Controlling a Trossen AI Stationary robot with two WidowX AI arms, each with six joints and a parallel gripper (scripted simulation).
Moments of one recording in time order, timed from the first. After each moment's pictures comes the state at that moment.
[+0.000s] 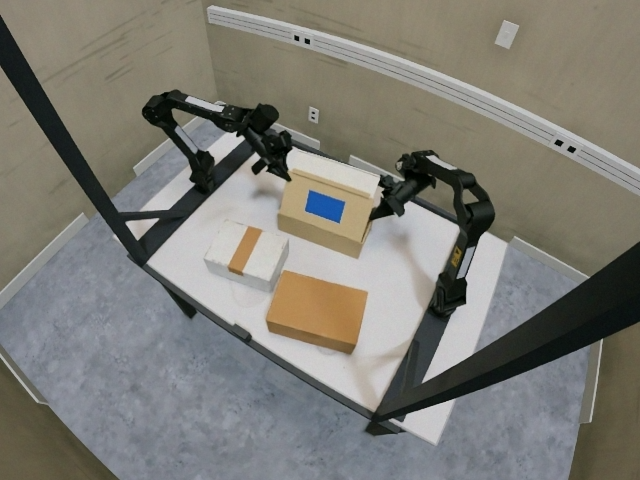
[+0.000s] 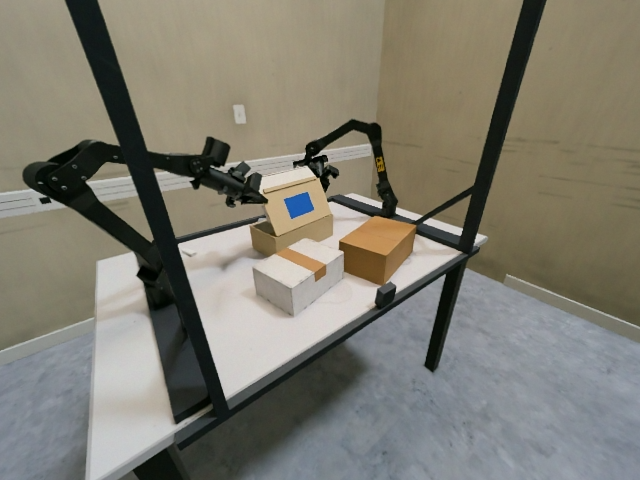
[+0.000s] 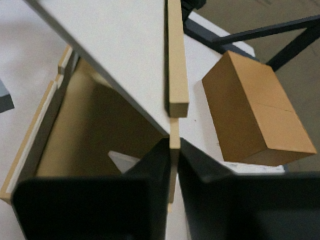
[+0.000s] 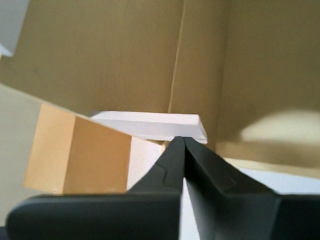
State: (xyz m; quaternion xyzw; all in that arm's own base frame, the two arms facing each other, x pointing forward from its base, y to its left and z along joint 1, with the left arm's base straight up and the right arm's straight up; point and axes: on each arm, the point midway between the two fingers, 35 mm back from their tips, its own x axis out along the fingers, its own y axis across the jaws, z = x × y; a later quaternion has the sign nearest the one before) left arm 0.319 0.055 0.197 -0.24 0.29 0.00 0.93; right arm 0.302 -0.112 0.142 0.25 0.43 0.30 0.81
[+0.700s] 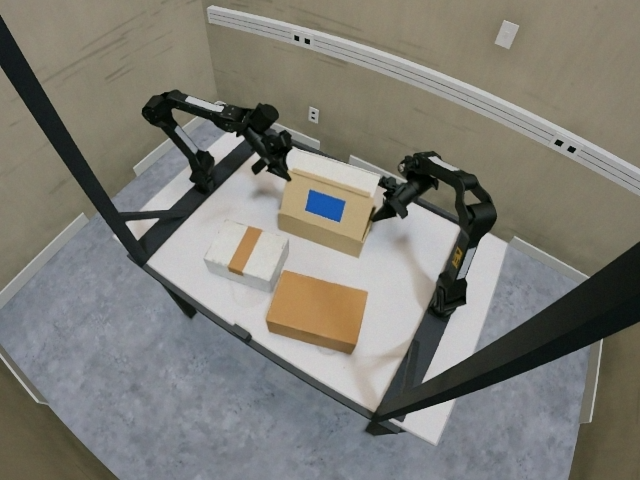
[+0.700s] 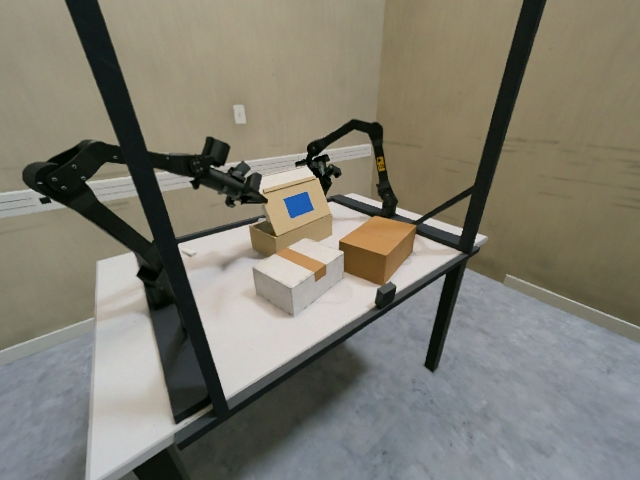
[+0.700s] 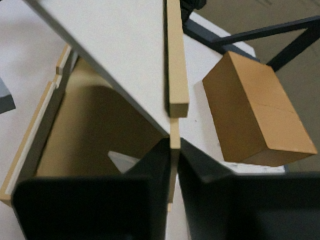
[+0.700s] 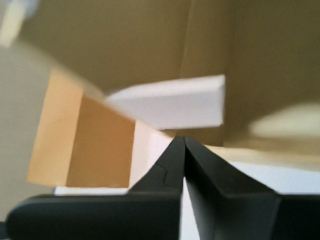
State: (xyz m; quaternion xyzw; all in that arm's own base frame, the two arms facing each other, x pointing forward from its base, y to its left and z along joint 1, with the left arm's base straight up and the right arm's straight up) left arm 0.319 0.056 0.198 -0.24 0.29 0.00 0.93; right arm 0.292 -0.109 0.143 0.25 0.43 0.30 0.81
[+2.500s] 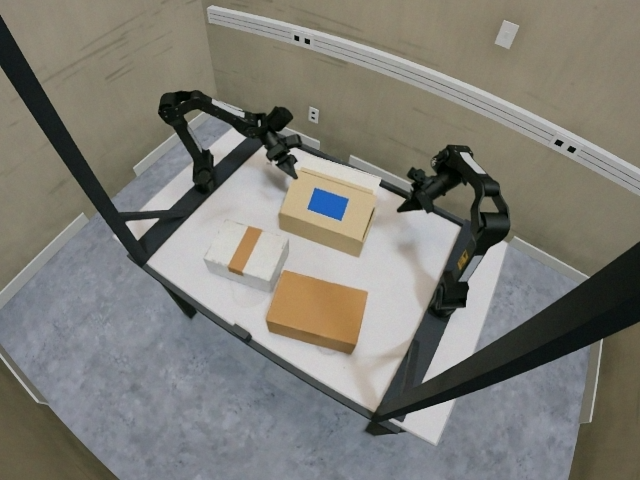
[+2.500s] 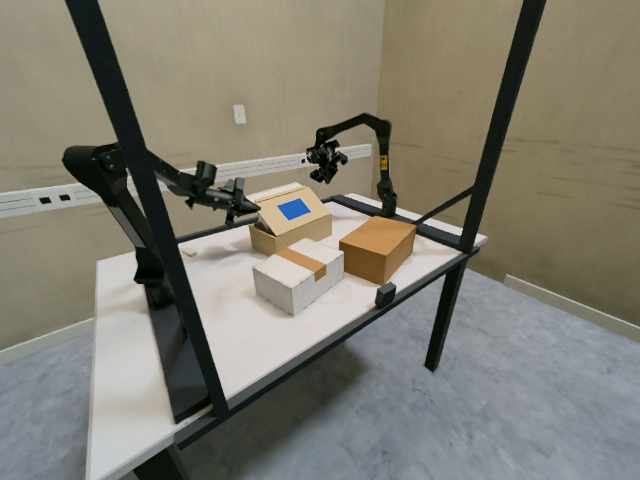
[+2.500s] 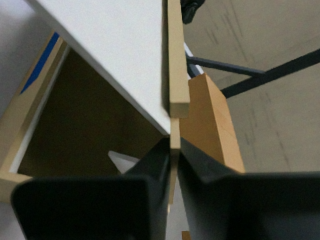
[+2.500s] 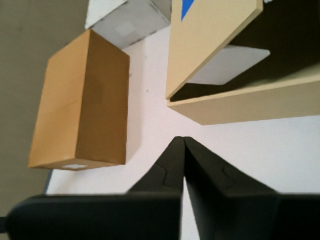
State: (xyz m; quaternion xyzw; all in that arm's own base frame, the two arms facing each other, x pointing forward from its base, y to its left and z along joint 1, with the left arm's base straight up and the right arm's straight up) left arm 0.312 0.106 0.154 -0.46 0.25 -0.07 0.85; right arm 0.235 -0.146 0.185 0.23 0.42 0.24 0.84
